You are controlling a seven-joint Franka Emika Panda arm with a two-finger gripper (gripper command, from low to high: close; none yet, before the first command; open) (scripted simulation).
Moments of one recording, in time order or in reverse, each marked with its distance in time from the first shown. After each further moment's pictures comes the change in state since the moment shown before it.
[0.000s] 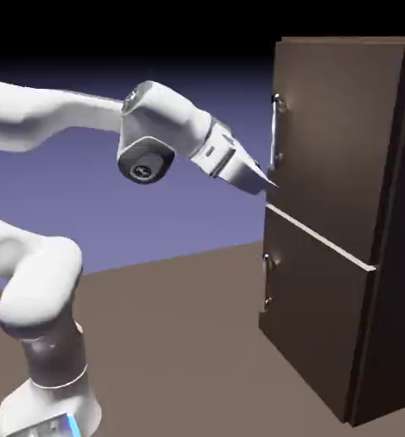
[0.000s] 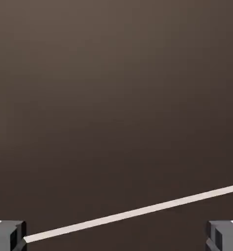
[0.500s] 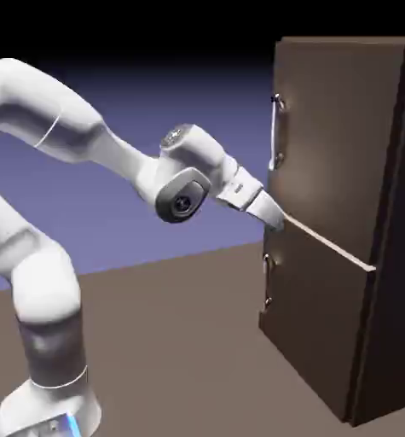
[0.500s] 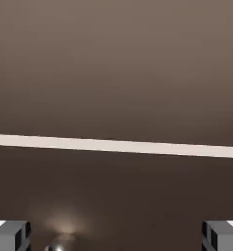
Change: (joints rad) arm 0.358 0.345 -0.285 -0.043 -0.652 0.210 0.266
